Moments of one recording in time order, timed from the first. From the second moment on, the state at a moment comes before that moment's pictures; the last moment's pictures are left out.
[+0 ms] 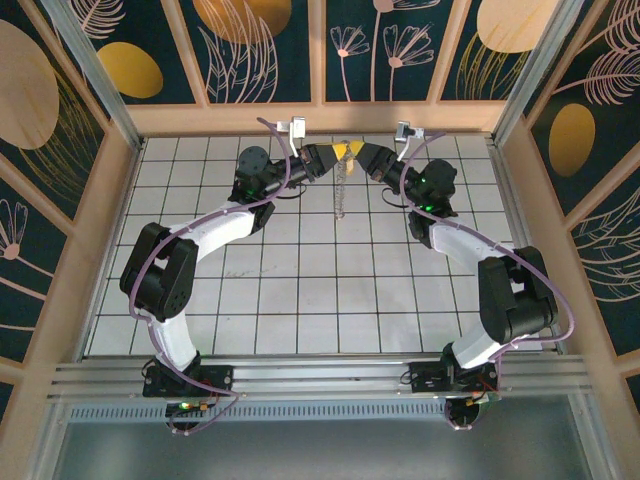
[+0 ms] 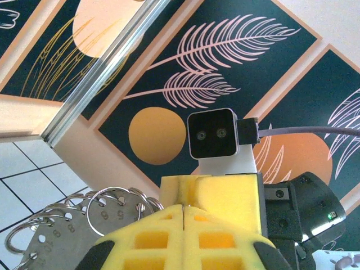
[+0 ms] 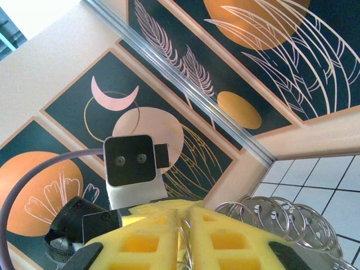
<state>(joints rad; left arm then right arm) -0.52 1.83 1.24 0.89 0.68 -0.94 0.33 1.57 0.93 0.97 -0.65 1.05</state>
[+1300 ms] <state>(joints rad) -0.52 1.83 1.24 0.88 0.68 -0.95 0.37 1.55 0.86 0.99 -0.65 1.05</state>
